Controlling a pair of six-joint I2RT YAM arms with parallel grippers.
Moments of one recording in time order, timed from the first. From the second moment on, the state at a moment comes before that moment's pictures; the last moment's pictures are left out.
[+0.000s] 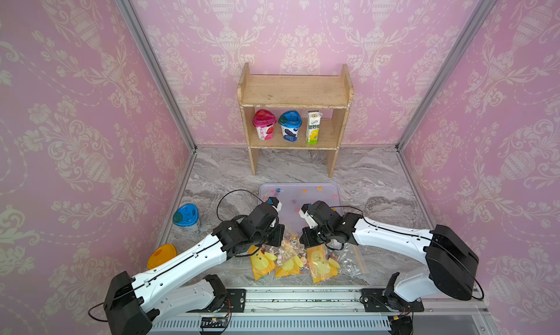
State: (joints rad) left arm -0.84 1.04 0.84 -0.67 0.05 -0.62; right arm 0.87 1.47 0.87 -0.40 -0.25 0.63
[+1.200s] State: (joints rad) left arm -0.70 0.76 0.63 -0.68 0.00 -0.69; right arm 0.83 1.40 1.00 -0.51 -0.33 0.51
